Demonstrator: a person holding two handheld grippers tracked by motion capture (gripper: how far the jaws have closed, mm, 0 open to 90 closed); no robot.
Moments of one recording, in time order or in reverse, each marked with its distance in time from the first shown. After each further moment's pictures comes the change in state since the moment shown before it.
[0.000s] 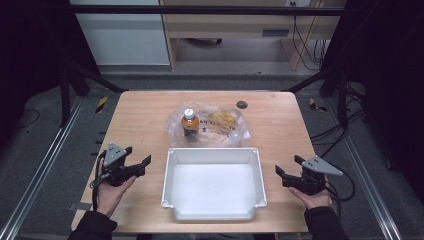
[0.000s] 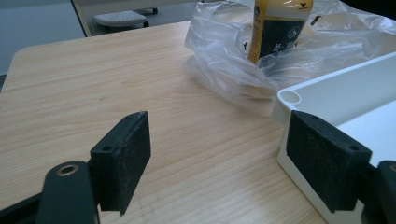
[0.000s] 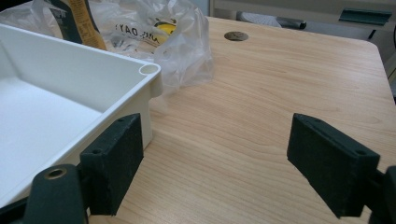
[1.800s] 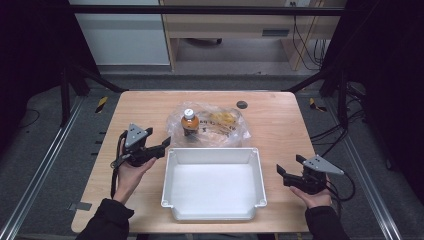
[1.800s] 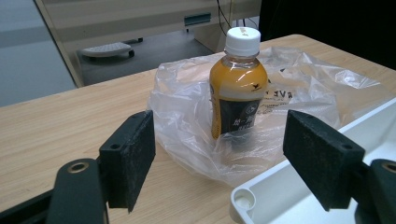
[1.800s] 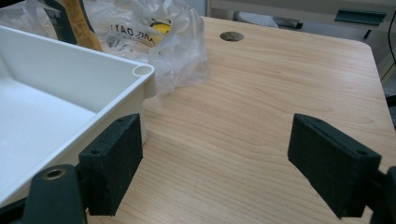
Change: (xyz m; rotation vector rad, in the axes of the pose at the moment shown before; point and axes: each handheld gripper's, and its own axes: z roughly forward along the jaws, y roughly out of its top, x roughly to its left) left arm -0.034 0.058 0.036 -0.081 -0.050 0.053; right arm -0.003 0.002 -0.001 0.005 -0.012 0.000
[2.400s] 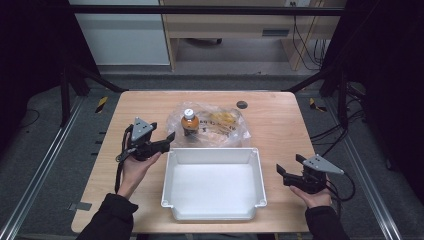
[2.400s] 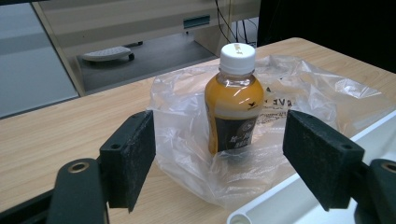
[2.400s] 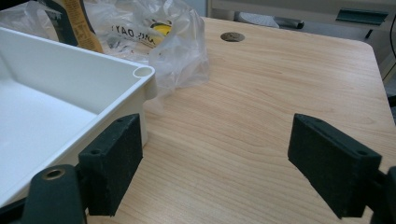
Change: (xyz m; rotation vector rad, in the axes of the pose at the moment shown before) left arm -0.006 0.016 0.011 -0.002 0.001 0.016; right arm -0.001 0.001 0.001 -0.002 0.006 0.004
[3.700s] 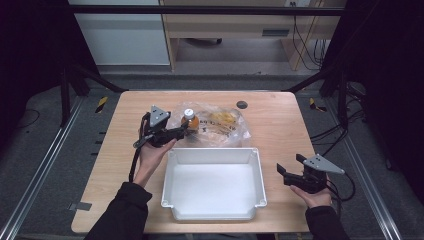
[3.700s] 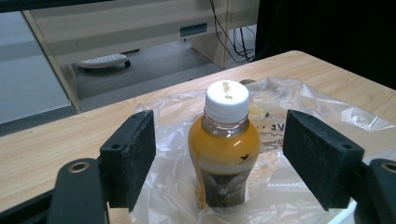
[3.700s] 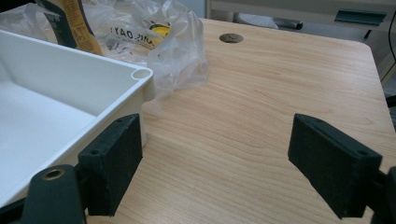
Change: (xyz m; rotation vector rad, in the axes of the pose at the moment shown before) left arm -0.012 0.023 0.046 -0.022 -0.008 -0.003; right arm -0.001 0.001 0.000 -0.004 -0.005 0.003
